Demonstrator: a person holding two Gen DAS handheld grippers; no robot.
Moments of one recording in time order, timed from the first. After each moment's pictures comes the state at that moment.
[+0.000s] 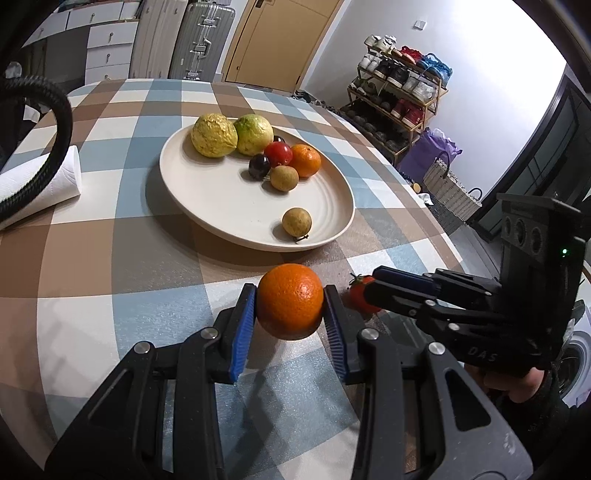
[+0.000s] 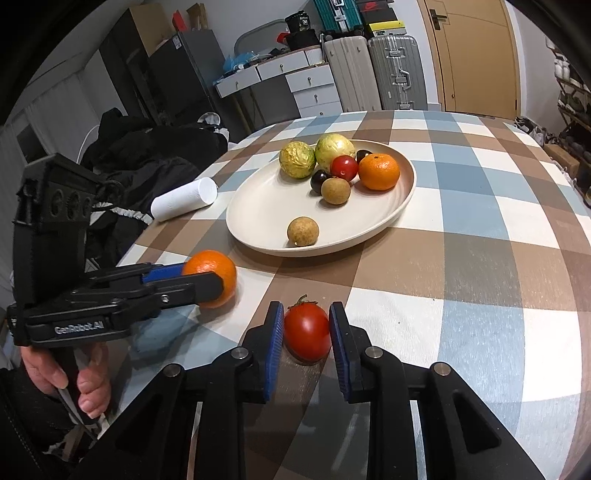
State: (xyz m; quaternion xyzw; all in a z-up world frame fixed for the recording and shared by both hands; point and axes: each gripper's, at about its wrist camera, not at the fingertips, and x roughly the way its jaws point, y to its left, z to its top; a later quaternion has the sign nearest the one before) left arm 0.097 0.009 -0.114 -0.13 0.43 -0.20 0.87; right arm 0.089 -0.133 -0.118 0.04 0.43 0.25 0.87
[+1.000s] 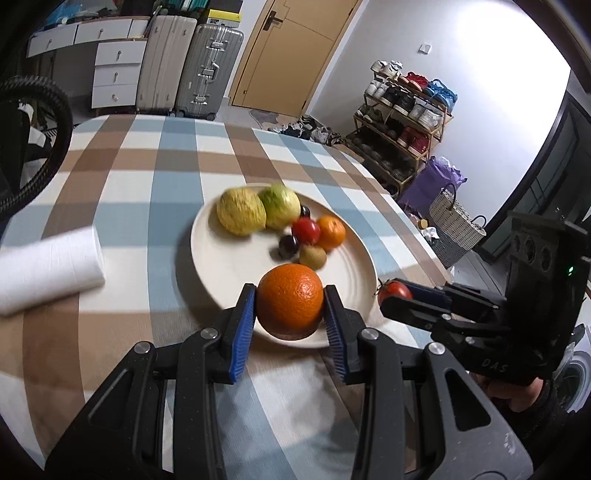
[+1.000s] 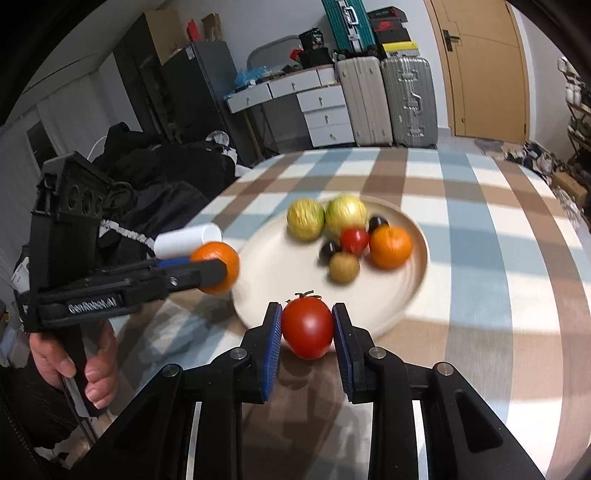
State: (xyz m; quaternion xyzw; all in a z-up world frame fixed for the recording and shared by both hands) left arm 0.147 0.045 -0.076 -0.14 0.39 -0.18 0.89; right arm 0.139 -0.118 -0.079 0.03 0.39 0.27 0.88
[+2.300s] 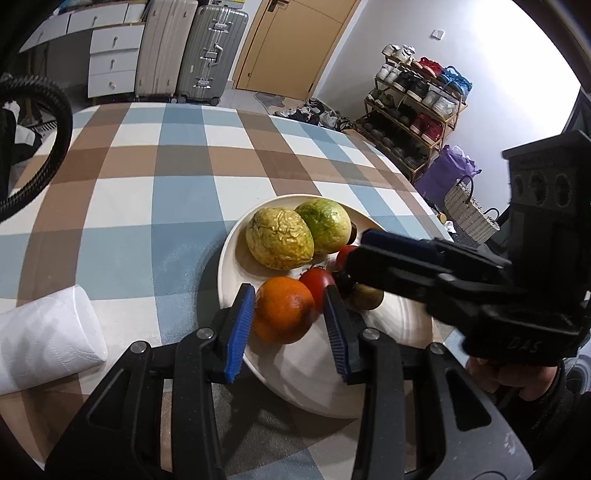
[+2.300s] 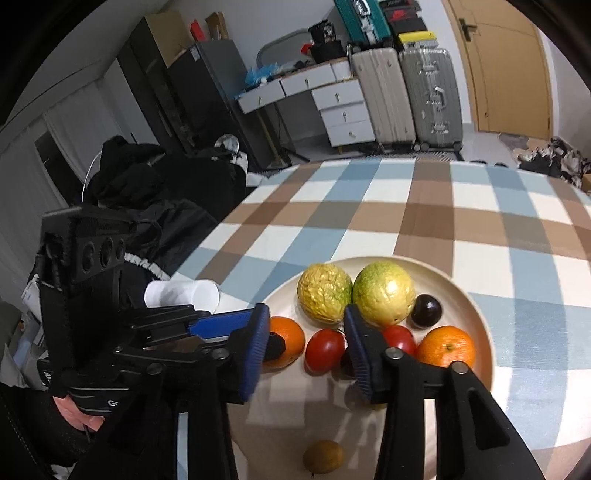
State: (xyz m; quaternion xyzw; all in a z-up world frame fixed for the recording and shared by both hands) left arm 0.235 0.051 -0.110 -0.12 0.42 -0.18 0.88; right arm 0.237 -0.072 -0.081 0.06 0.39 0.31 0.86
